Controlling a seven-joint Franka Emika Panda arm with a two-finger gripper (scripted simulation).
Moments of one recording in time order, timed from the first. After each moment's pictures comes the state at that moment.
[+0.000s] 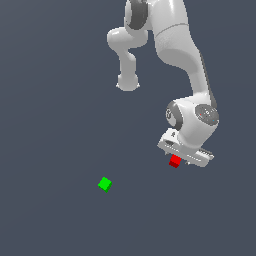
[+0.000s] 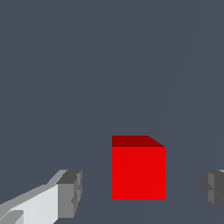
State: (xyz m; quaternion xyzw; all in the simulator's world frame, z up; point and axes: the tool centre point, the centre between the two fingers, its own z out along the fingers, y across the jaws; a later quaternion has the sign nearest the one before) arm 0.041 0.225 0.057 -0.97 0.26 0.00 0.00
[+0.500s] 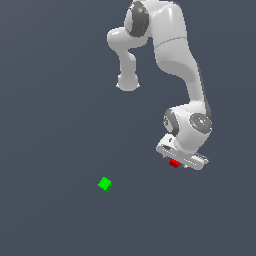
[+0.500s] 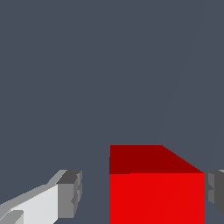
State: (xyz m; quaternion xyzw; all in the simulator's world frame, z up) arm 0.039 0.224 0.020 -0.97 0.26 0.00 0.00
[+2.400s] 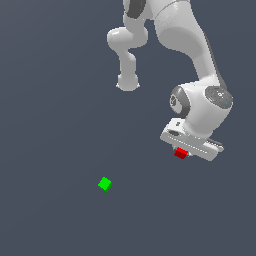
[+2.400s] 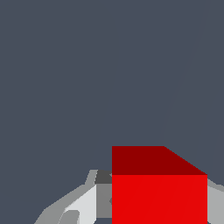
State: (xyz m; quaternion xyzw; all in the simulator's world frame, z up) arm 0.040 0.225 0.119 -0.97 0.26 0.00 0.00
